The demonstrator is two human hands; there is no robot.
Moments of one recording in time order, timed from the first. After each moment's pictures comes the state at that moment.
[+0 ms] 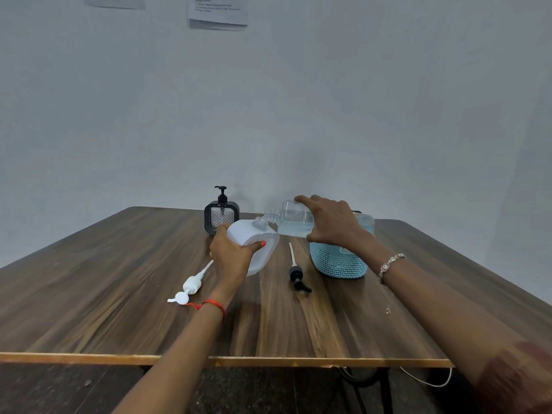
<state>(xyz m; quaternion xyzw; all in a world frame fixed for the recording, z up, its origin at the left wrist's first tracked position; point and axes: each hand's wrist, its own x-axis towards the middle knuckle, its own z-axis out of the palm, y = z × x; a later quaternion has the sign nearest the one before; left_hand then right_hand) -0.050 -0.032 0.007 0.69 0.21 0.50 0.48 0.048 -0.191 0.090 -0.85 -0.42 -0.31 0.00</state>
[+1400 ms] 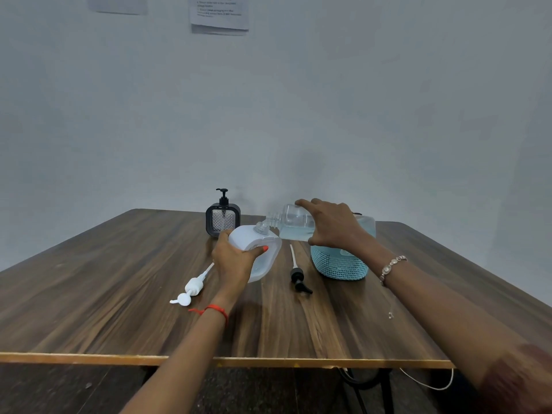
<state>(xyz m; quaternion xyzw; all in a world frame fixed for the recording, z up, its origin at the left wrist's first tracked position) -0.051 -0.034 0.002 0.67 0.22 0.49 0.51 0.046 -0.192 0.089 -0.85 -0.43 -0.31 0.00</state>
